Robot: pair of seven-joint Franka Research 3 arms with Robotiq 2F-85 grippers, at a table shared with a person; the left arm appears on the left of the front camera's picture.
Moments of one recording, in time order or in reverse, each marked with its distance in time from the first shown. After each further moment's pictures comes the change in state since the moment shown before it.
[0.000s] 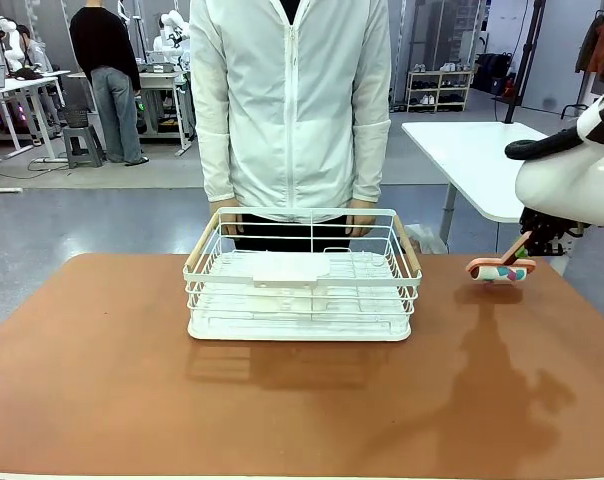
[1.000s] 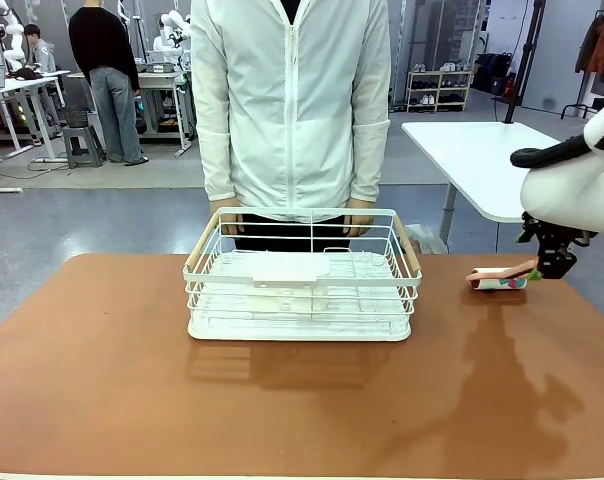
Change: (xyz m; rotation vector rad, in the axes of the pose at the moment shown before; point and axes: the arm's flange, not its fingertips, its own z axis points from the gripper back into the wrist) left arm 0.000 0.000 0.000 0.000 0.000 0.000; right arm 0.001 -0.022 0.005 -0.053 -0.017 0.008
